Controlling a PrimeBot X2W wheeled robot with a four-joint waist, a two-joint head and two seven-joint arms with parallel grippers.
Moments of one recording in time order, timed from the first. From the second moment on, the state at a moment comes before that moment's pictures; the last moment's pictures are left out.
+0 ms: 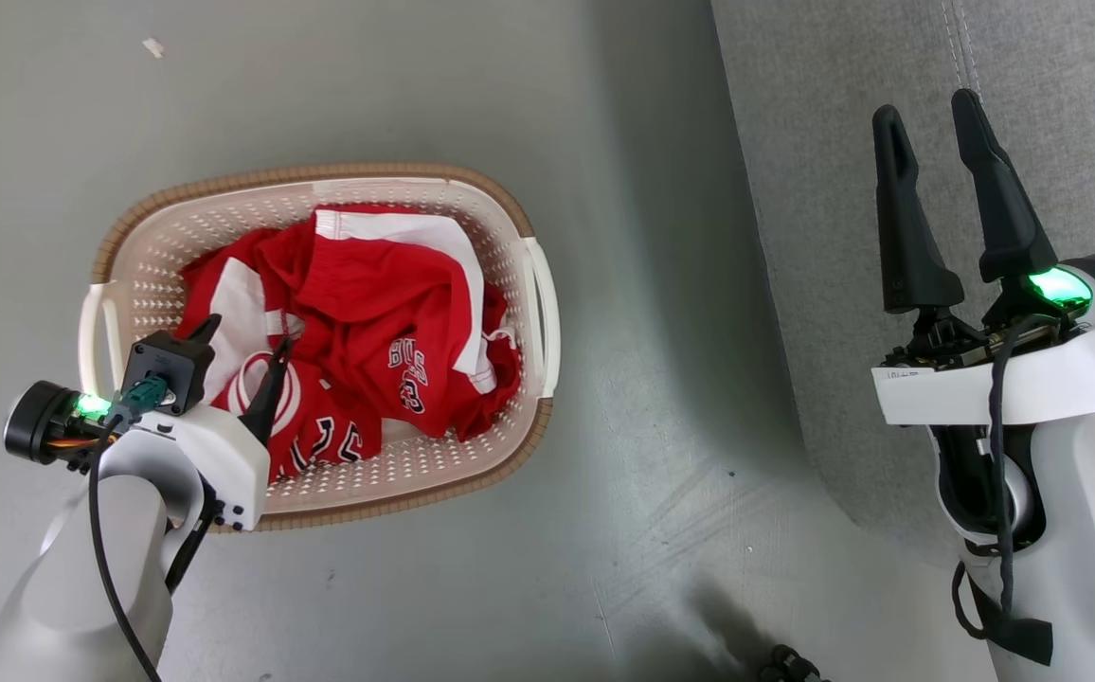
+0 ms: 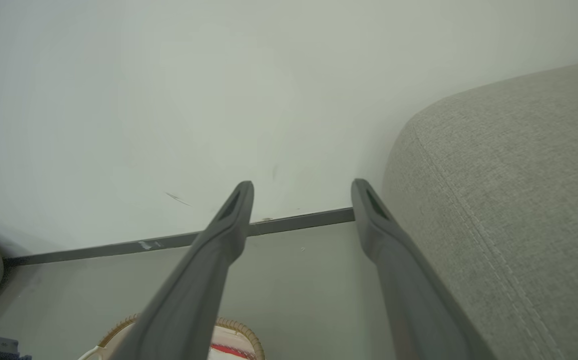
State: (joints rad) left arm -0.61 0.21 -0.31 0.70 -0.21 -0.12 -0.14; right arm -0.40 -0.04 0.07 -0.12 0.33 0.12 -0.26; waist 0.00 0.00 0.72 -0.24
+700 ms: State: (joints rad) left arm -0.70 0.27 -0.37 0.87 -0.12 -0.12 -0.07; right arm -0.46 -0.04 0.08 -0.14 0.41 0.12 -0.26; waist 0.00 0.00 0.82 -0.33
